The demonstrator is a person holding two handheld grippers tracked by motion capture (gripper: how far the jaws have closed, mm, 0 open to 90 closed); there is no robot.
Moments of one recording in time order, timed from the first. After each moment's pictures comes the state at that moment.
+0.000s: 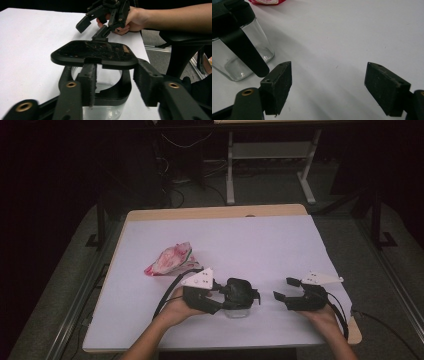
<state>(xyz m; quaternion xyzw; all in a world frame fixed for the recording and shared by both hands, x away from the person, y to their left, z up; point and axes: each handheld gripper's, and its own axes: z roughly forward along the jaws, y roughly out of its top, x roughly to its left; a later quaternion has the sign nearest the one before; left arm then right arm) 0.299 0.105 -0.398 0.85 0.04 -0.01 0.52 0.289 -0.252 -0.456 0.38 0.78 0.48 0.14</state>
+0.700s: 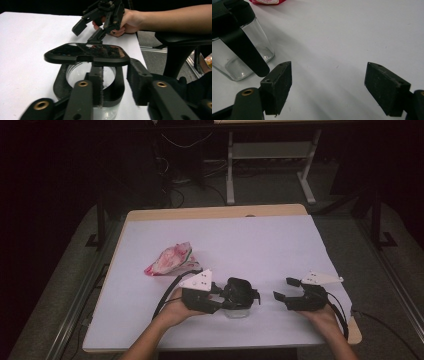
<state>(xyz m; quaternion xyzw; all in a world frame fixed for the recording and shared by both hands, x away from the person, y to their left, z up) 0.295 0.106 -0.396 0.85 0.03 -0.02 0.53 0.289 -0.252 -0.456 0.38 0.78 0.48 0.14</state>
